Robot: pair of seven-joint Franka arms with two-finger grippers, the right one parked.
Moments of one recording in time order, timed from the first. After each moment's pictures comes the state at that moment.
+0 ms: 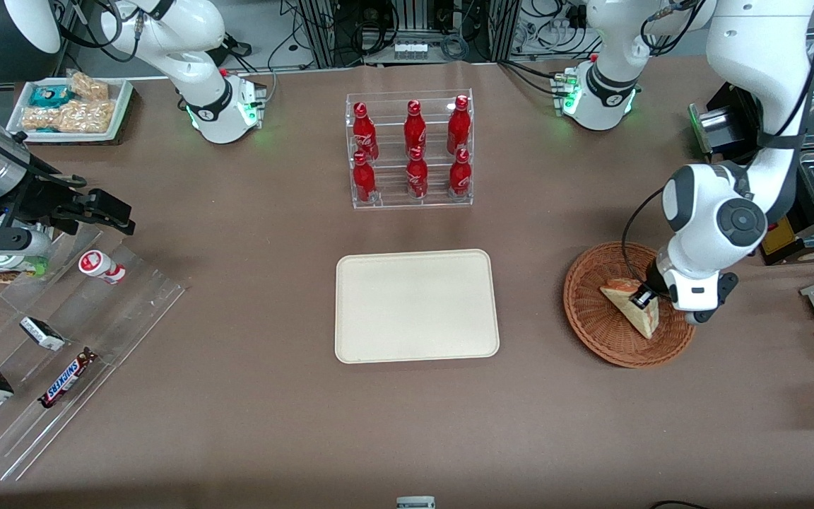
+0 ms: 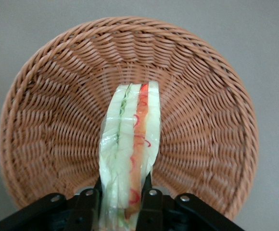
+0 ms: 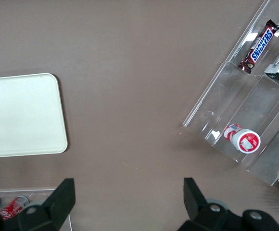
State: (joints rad) arm -0.07 0.28 -0.01 -2.08 0.01 2.34 -0.84
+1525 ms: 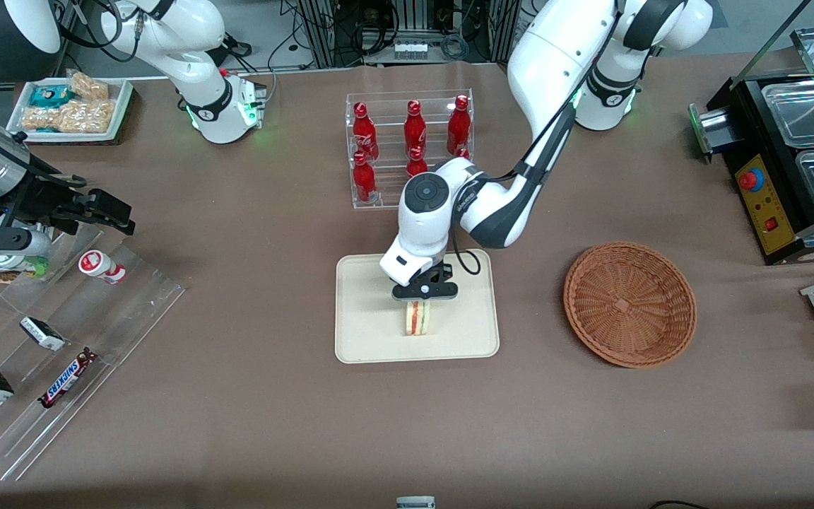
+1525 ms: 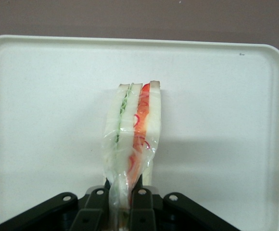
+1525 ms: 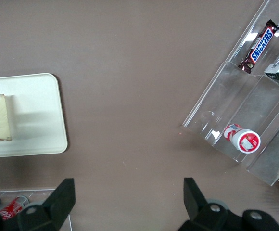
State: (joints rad) arm -0.75 0.70 -0.02 -1.53 0.10 2.35 -0.90
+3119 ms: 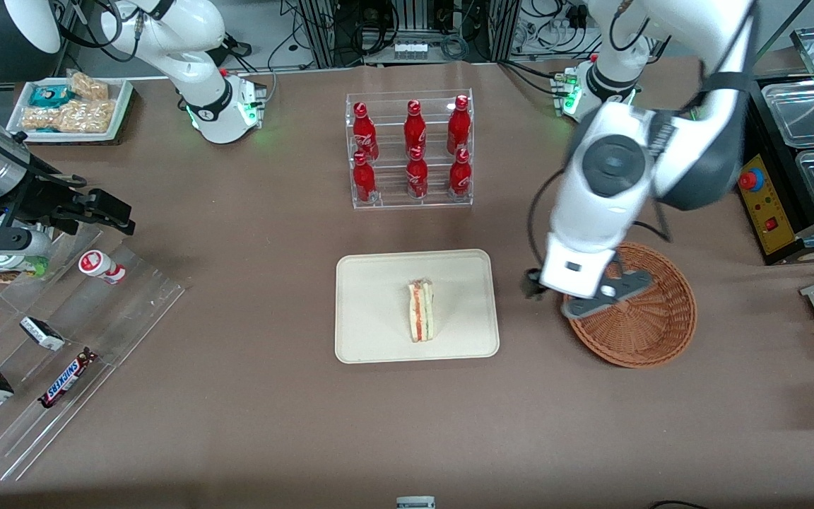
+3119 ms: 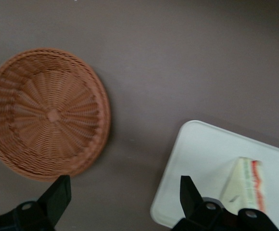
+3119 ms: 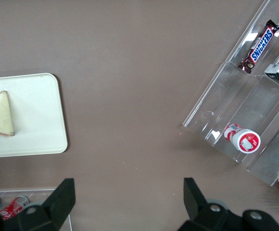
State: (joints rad) arm -0.40 0.29 0.01 -1.59 0.11 1.88 -0.77
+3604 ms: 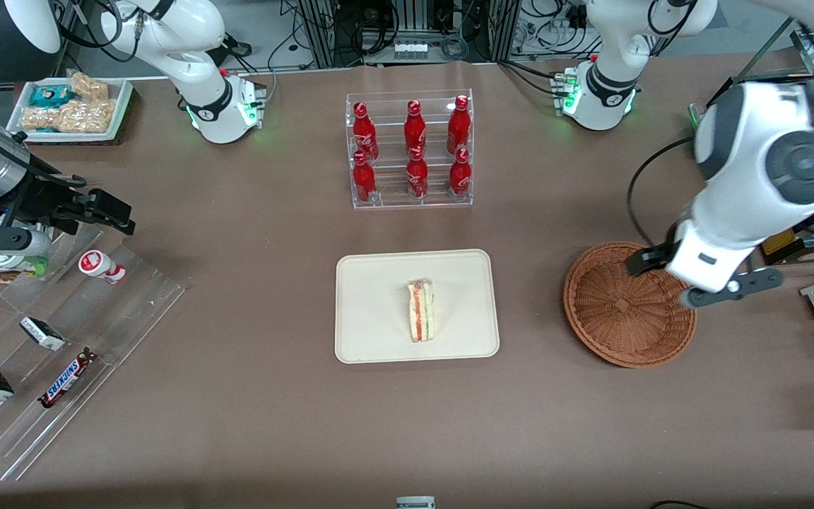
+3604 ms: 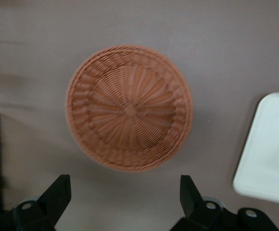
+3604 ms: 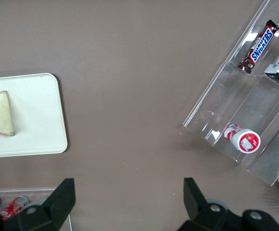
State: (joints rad) arm -0.18 0.15 0.01 -1.66 0.08 1.70 -0.38
